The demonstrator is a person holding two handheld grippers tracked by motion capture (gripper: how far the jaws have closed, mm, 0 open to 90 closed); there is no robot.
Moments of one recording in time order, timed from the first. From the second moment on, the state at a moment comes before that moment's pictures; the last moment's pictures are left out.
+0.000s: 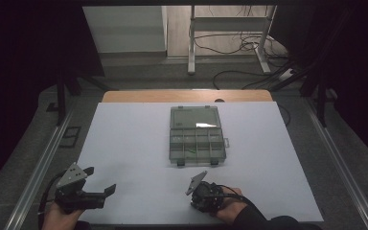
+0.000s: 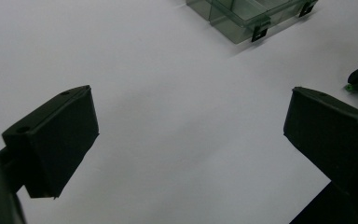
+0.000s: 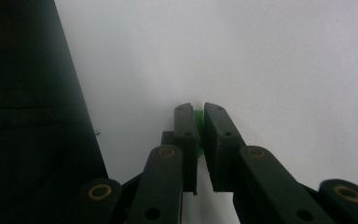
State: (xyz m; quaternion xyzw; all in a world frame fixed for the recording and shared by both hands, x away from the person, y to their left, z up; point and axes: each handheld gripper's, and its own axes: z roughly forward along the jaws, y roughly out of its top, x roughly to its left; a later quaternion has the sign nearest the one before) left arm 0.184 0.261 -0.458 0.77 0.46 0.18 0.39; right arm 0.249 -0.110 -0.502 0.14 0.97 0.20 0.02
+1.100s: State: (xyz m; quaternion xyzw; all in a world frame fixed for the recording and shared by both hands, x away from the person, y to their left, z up) left arm 0.185 0.261 -0.458 0.77 0.46 0.18 0.40; right arm 0.262 -0.122 -0.473 0.16 0.95 0.26 0.04
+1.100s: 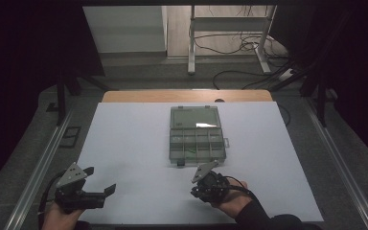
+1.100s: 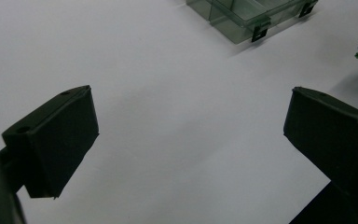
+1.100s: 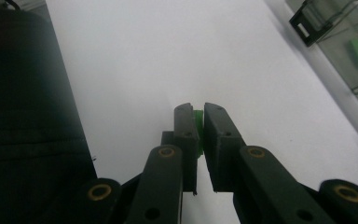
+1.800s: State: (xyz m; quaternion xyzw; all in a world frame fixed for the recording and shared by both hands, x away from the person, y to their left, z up) left arm 0.185 0.261 -0.458 0.77 0.46 0.17 0.40; right arm 0.274 -0.129 -0.456 0.19 0.93 0.30 0.05
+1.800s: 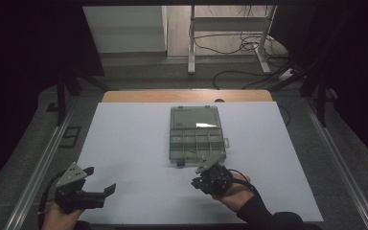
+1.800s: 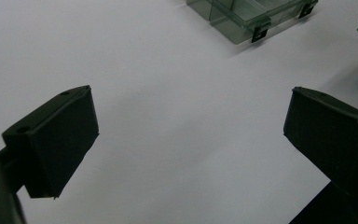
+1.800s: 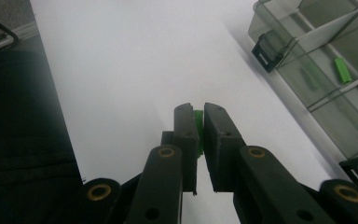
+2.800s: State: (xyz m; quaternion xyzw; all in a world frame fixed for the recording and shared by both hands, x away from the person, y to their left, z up) left arm 0.186 0.262 -0.459 0.77 0.47 0.17 0.40; right arm 0.308 -0.129 -0.441 0.22 0.91 0.34 0.05
